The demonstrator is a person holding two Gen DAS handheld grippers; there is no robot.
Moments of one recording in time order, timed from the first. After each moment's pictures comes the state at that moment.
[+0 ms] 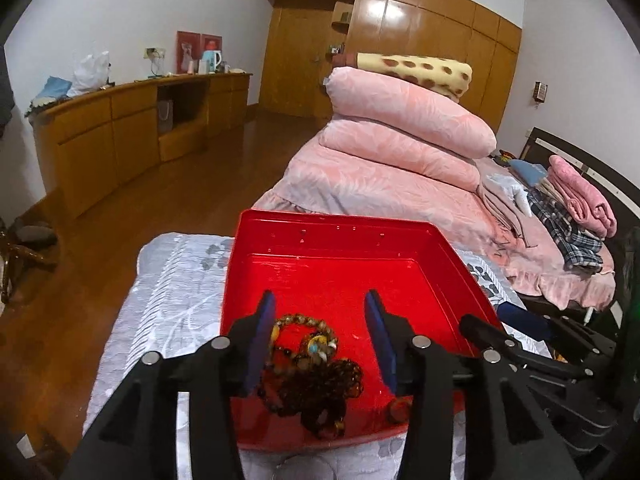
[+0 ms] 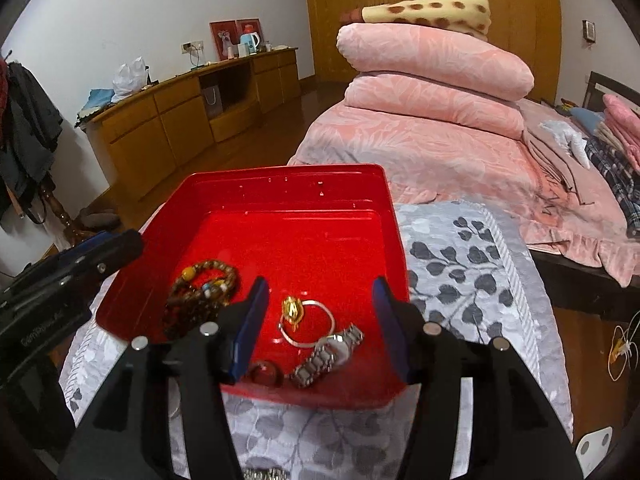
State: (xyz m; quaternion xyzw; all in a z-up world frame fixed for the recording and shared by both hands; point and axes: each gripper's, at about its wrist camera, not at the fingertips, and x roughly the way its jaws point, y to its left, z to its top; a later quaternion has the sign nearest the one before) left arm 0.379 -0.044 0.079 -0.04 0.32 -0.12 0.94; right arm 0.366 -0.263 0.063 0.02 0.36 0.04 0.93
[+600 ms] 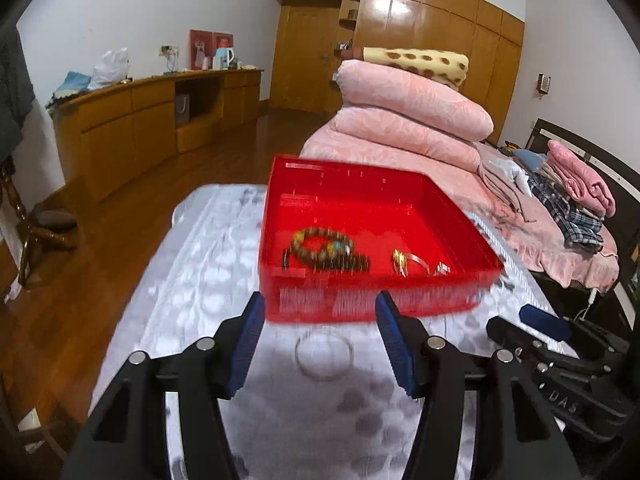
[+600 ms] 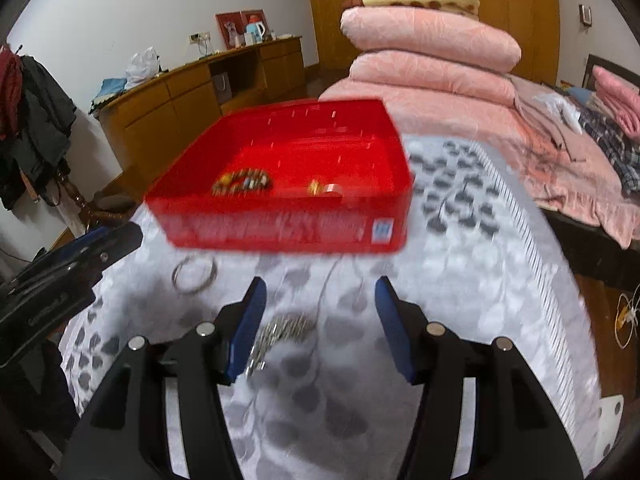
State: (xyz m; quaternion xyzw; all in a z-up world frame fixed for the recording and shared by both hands) left arm 0.278 -0.020 0.056 -0.03 0.33 -0.10 0.94; right arm 0.253 -0.250 0.025 0.04 0.39 0.05 0.92
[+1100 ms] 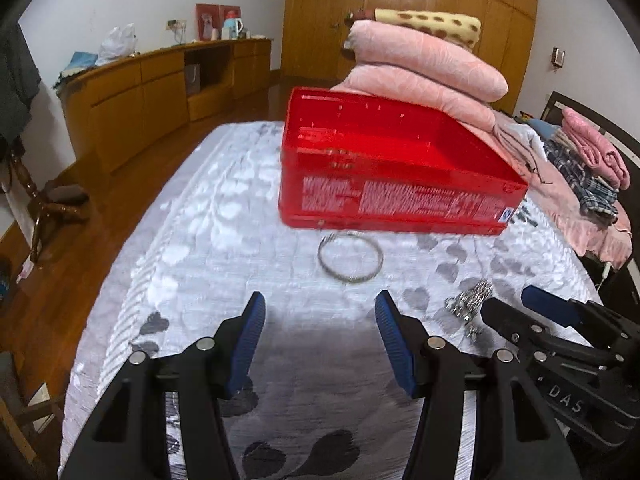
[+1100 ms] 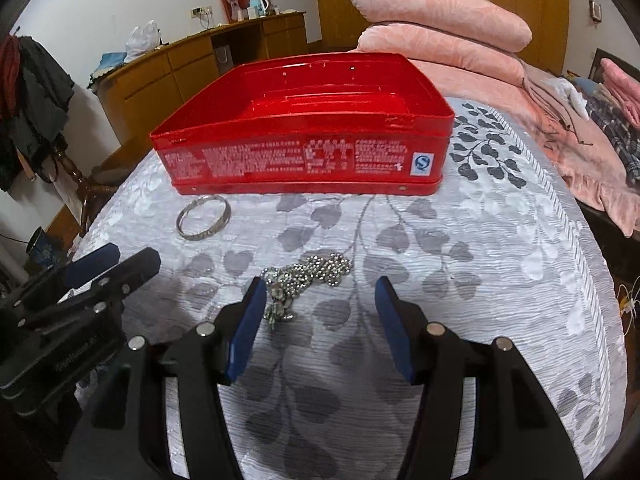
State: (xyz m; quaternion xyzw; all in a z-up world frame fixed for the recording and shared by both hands) left arm 0.253 -0.015 0.008 -0.02 0.39 -0.07 0.92; right arm 0.244 -0.219 -0.006 0.02 0.43 0.05 0.90
